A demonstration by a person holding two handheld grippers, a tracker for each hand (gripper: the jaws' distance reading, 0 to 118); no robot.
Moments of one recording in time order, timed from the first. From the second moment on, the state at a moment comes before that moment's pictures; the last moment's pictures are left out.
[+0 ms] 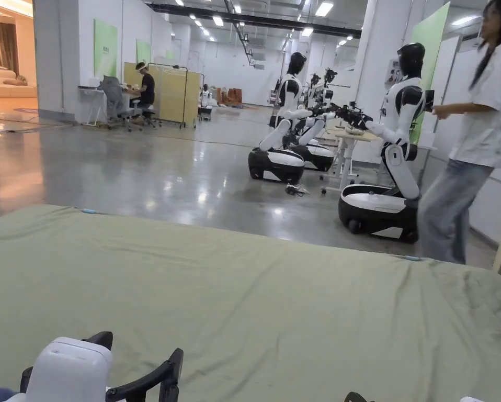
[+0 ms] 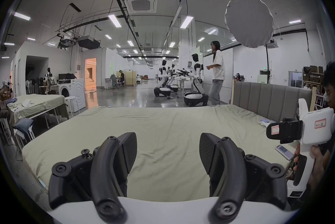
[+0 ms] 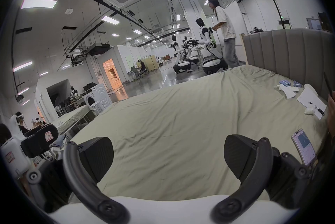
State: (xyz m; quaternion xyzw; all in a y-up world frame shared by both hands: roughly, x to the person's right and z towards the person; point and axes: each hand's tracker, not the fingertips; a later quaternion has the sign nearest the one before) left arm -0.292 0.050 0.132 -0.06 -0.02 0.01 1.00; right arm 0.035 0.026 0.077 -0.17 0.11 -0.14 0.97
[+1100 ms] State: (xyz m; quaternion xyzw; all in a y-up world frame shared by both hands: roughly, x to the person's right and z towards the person) left arm -0.291 0.044 0.125 -0.08 -0.04 0.04 0.99; right arm 0.027 0.024 0.062 -0.22 0.05 -0.21 0.95
